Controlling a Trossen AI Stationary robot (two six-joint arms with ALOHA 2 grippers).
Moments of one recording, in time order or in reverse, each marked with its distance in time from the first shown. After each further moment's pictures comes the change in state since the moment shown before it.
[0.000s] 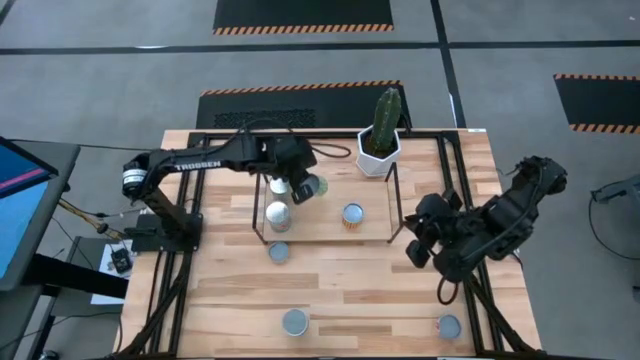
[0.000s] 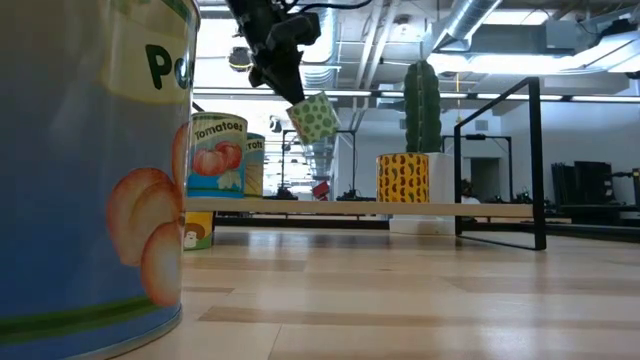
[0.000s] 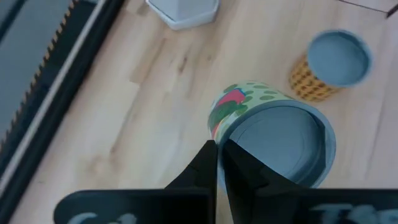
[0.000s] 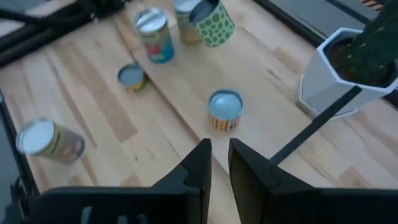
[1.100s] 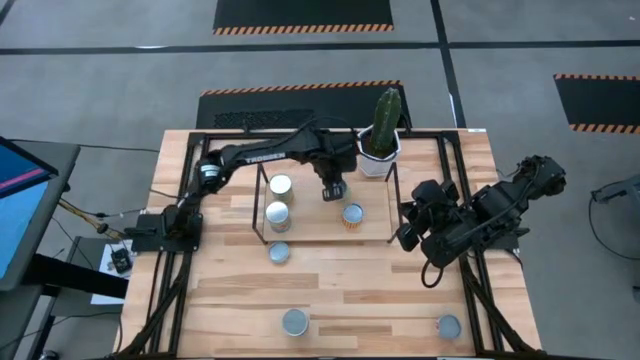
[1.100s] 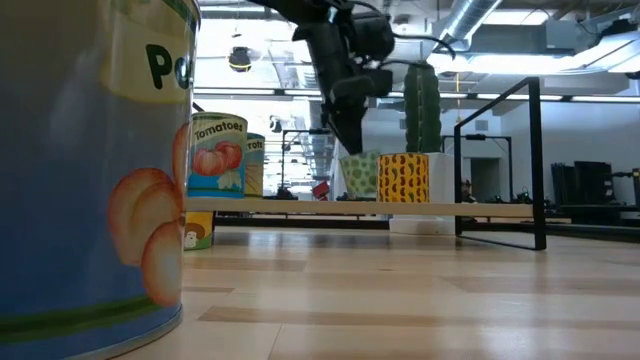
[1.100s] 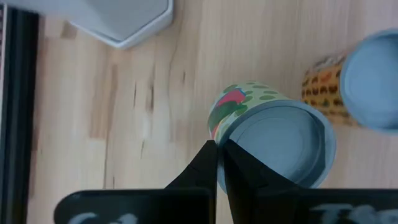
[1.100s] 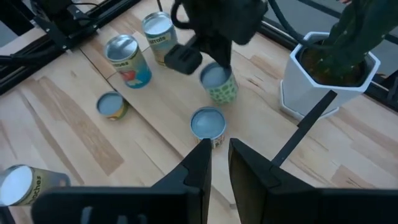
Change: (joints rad) left arm 0.035 0.585 0.649 -0.294 0.125 0.274; right arm -0.108 0.000 0.000 0.005 0.033 0.039
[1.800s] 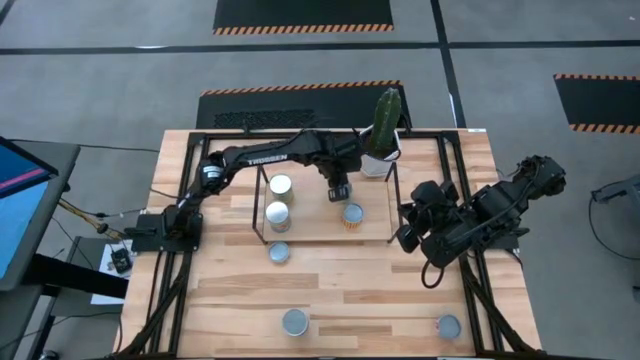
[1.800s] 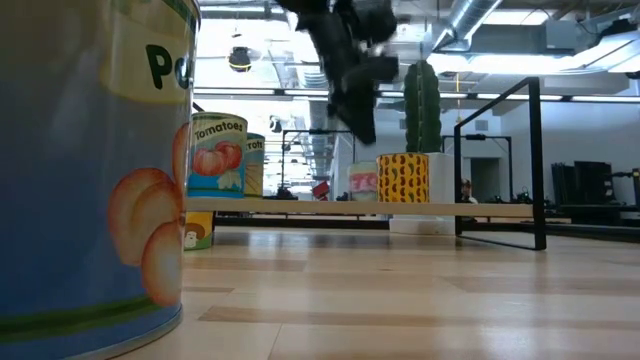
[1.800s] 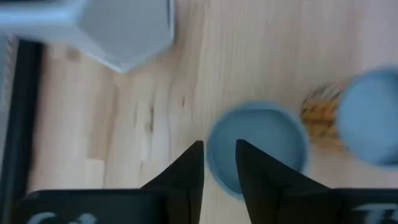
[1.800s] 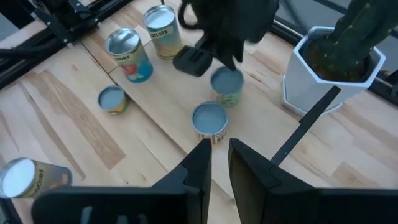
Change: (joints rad) left arm -0.014 0.012 0.021 0.062 -0.013 -0.024; right arm 0.000 0.001 0.000 0.004 -0.024 -0.010
